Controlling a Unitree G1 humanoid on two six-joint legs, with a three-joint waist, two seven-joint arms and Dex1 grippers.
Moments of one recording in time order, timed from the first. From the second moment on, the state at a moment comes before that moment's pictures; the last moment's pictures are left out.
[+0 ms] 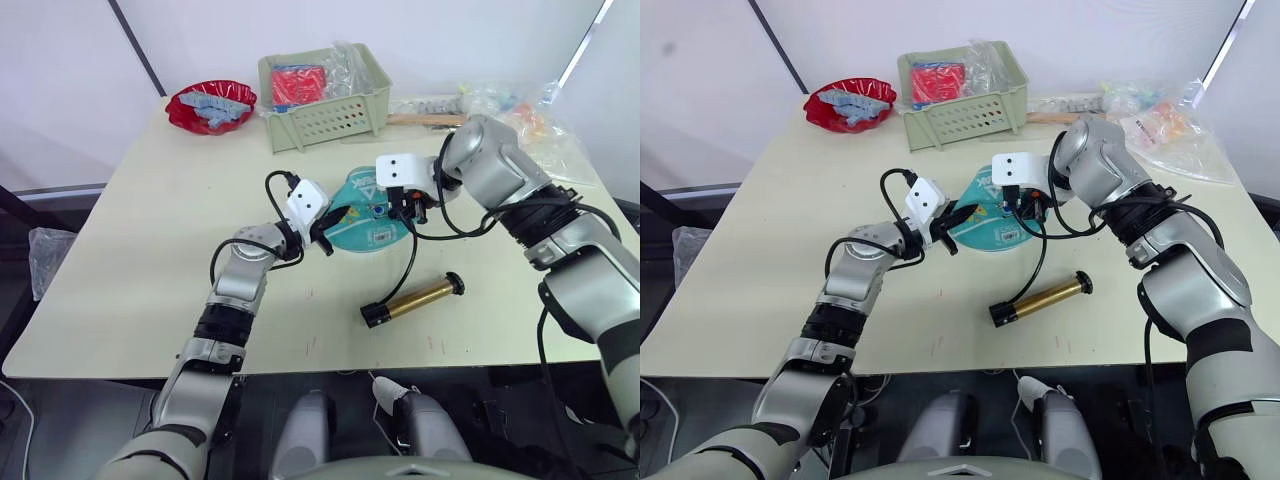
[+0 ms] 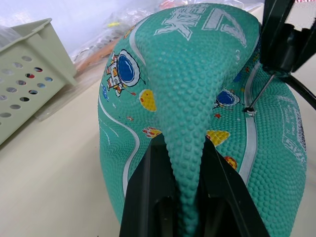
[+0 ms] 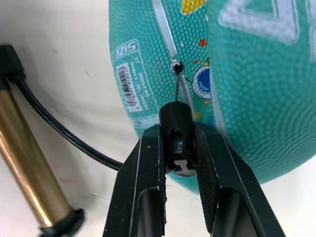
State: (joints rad) left arm -0.62 0.32 -0.11 0.37 -0.03 0.06 -0.73; right arm -1.27 -0.47 0.68 0.56 -0.24 0.39 1.32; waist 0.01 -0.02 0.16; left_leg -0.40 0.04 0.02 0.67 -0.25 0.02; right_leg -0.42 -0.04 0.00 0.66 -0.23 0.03
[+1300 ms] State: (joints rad) left arm -0.65 0.32 -0.10 0.38 -0.04 0.13 -0.76; right arm -1.30 -0.42 0.62 0.68 -0.43 0.03 1.39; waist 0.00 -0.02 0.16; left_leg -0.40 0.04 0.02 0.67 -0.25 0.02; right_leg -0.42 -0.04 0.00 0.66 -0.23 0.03
